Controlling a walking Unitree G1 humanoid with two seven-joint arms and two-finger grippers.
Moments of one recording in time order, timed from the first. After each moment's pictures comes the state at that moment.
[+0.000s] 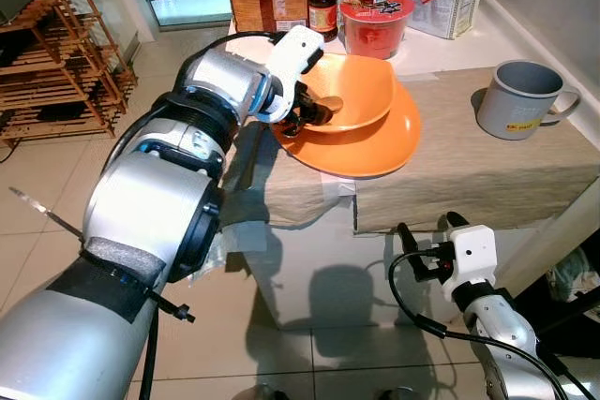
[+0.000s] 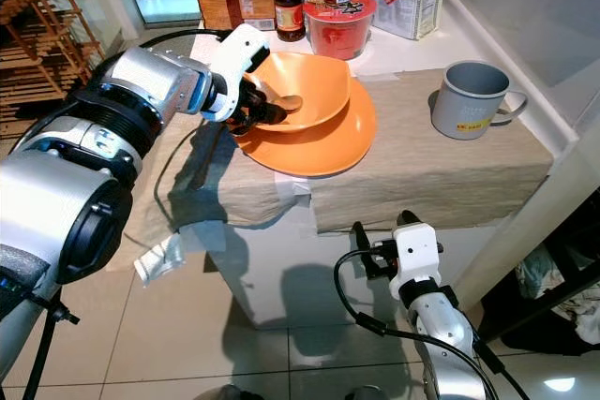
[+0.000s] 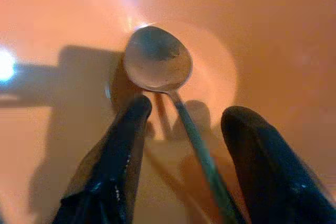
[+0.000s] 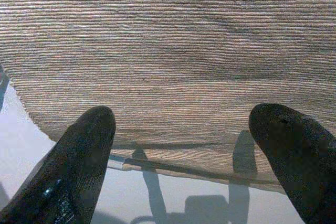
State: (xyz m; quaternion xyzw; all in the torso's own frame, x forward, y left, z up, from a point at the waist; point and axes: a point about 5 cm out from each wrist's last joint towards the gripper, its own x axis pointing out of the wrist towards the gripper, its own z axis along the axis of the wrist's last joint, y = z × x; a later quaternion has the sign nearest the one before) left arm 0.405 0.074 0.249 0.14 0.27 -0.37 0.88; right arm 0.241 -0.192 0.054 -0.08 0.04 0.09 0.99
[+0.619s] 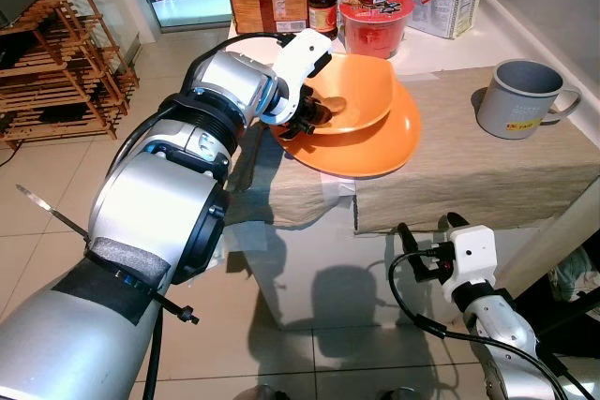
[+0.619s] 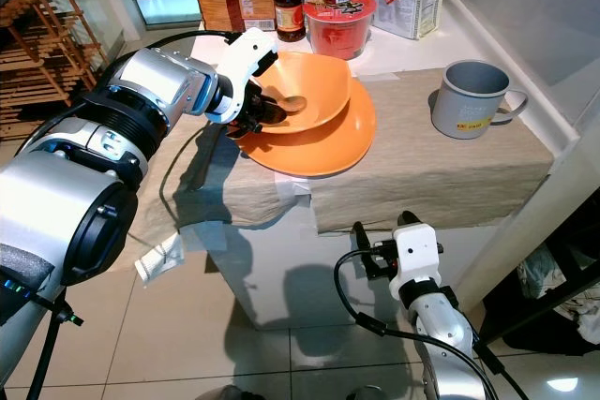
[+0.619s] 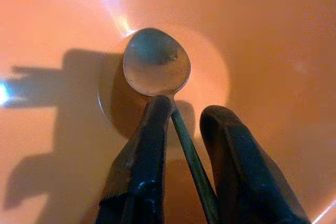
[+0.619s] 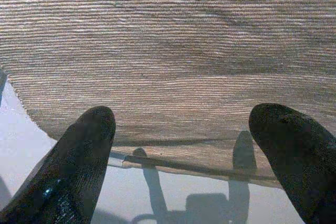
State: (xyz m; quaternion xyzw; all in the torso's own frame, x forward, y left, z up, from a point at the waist) left arm 0.405 0.070 0.249 0.15 0.26 -0.38 0.88; right arm 0.241 -0.192 0.052 -0.08 0.05 0.09 0.99
